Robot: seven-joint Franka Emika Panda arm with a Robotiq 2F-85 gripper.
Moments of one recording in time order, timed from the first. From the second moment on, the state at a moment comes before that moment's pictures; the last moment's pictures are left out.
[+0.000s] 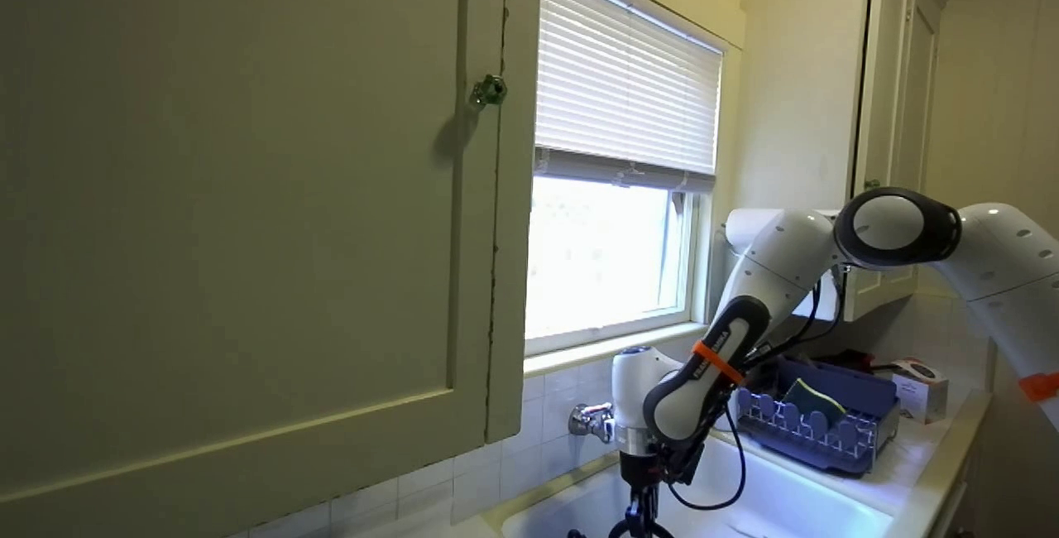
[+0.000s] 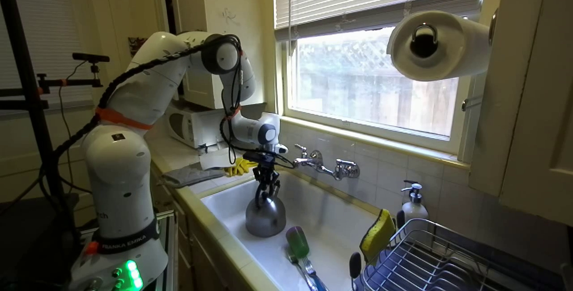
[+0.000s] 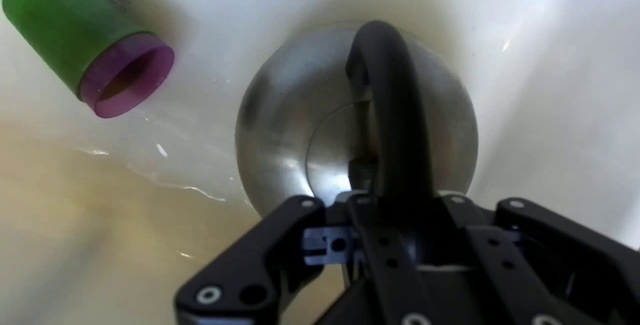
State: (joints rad) arm 0.34 0.56 0.23 -2.09 -0.18 2.52 0.02
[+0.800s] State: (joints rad) arm 0.36 0.15 0.26 -2.22 -0.17 1.94 0.13
